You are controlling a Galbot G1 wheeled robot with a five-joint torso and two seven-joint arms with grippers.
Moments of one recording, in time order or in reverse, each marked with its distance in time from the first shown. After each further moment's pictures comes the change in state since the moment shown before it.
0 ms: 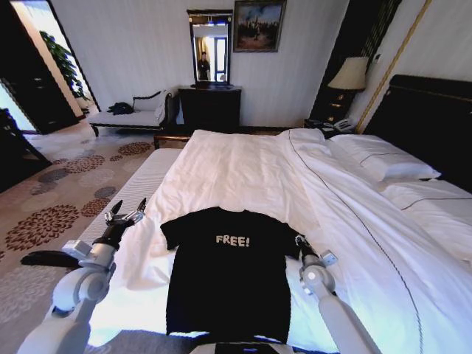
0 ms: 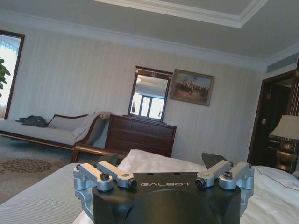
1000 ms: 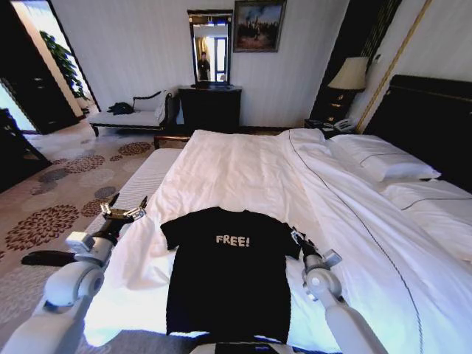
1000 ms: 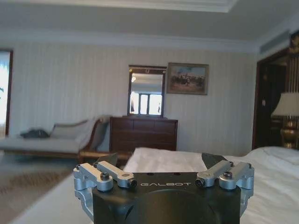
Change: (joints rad) left arm -0.038 0.033 0.030 0.083 0.100 -0.035 0.035; right arm -0.095 -0.030 -0.002 0.145 -0.086 -0.008 -0.040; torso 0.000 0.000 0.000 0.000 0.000
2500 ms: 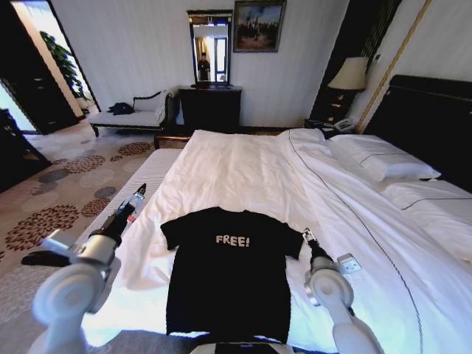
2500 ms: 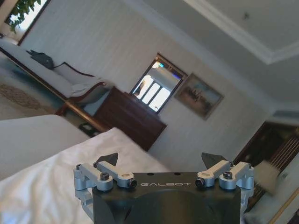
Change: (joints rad) left arm 0.032 -0.216 -0.080 -0.520 -0.529 0.411 -0.480; right arm -0.110 0.091 0.061 0.413 0.161 -0.084 0.434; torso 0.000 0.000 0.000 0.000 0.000
